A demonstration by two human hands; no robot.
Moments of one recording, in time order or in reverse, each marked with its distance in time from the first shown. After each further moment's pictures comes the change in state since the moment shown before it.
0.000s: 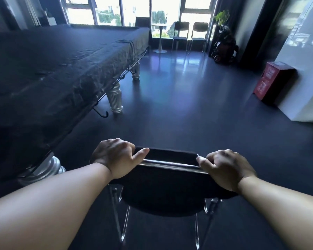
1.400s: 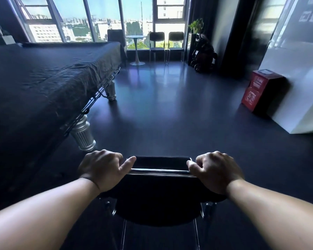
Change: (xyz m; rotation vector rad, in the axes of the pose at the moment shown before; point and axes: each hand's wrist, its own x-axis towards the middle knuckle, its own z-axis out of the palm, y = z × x) left_hand 0.445 -0.034 0.080 0.032 0.139 0.140; right_hand 0.414 0.090 0.005 -0.007 0.114 0.070
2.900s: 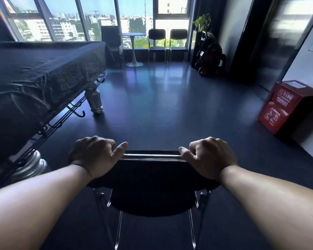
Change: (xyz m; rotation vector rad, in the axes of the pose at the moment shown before) left_hand 0.515 -0.032 0.163 0.003 0.079 -0.004; right_hand 0.522 0.153 0.053 -0.081 0.100 -0.153
